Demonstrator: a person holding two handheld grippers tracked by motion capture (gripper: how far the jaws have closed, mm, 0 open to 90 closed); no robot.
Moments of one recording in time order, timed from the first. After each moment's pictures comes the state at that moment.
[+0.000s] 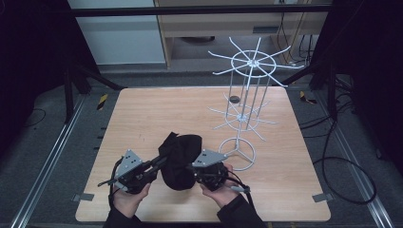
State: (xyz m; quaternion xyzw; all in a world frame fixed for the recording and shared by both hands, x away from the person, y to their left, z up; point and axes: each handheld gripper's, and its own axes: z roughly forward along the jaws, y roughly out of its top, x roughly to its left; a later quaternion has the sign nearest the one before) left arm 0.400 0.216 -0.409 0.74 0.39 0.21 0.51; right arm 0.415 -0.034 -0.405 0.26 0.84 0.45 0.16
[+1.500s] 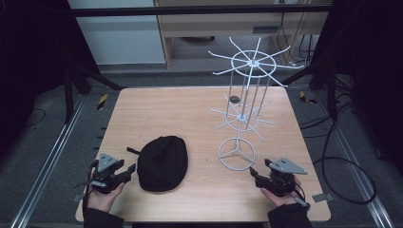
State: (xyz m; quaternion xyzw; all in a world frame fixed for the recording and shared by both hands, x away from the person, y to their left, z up) left arm 0.419 0.297 -0.447 0.74 0.50 0.26 0.37; right arm 0.406 -0.217 -0.465 0.47 0.73 0.43 0.25
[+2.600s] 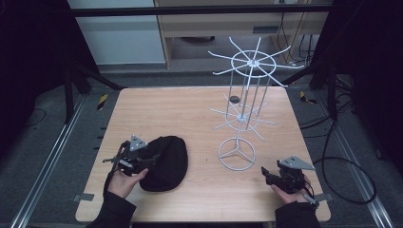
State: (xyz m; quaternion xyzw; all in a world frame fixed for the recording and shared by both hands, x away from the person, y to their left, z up) left arm 0.465 0.227 -0.426 0.81 0.44 0.21 0.32; right arm 0.420 -0.249 -0.482 0.51 0.73 0.38 0.25
